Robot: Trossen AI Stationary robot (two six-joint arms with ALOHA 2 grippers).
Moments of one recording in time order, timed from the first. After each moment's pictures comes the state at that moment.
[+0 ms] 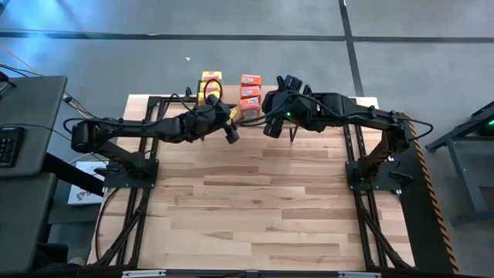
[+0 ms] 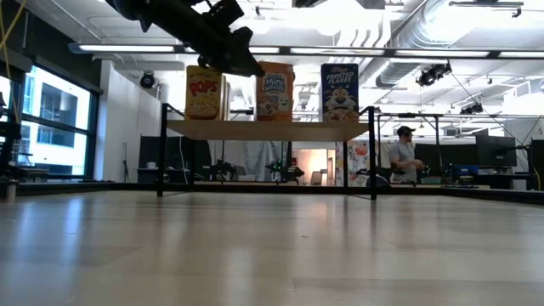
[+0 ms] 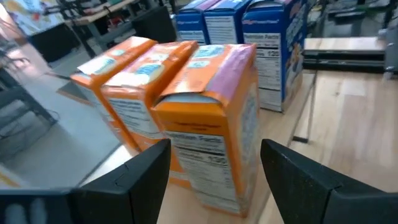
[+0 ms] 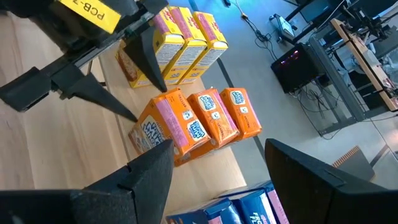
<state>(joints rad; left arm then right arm) 0.23 1.38 0.92 0.15 -0.43 0.15 -0.05 1.66 1.96 -1.01 0.65 -0.17</state>
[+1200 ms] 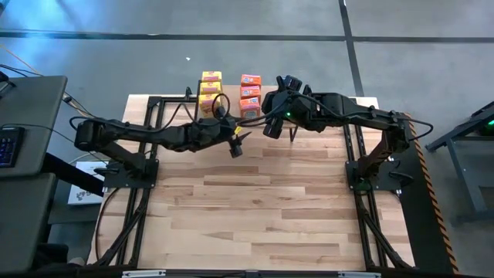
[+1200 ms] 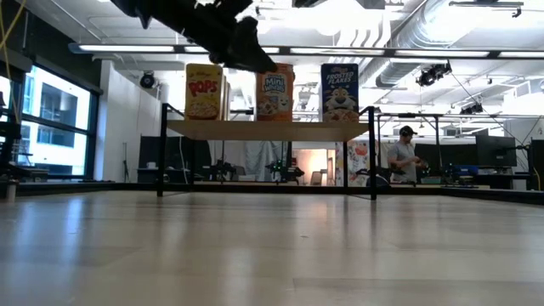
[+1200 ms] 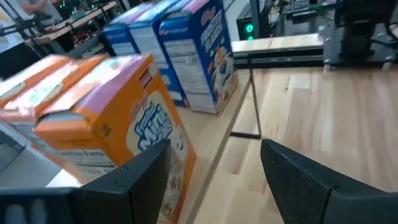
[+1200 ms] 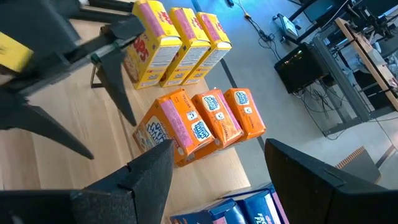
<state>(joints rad) 0.11 1.43 0.92 0.19 -0.41 0.18 -0.05 1.66 1.96 -1.01 0.63 -0.16</state>
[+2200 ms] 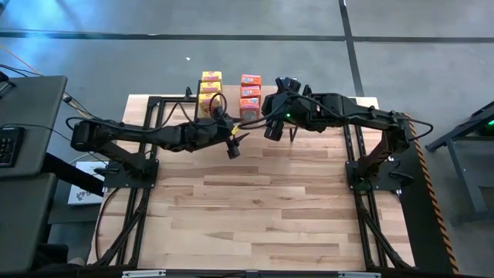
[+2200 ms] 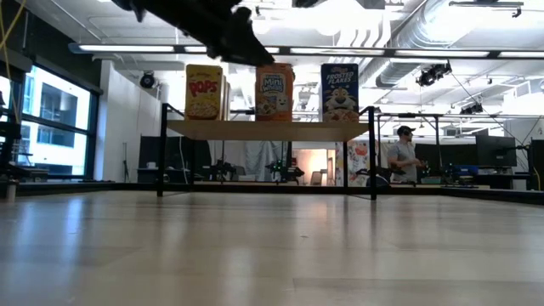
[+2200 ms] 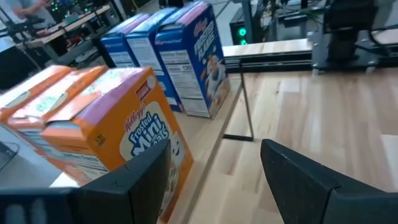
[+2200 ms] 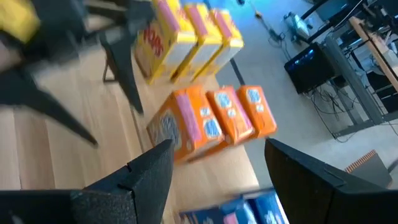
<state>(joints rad) 0.09 1.39 0.92 0.15 -0.39 0.19 -0.05 1.66 1.96 -1.03 0.59 -0.16</state>
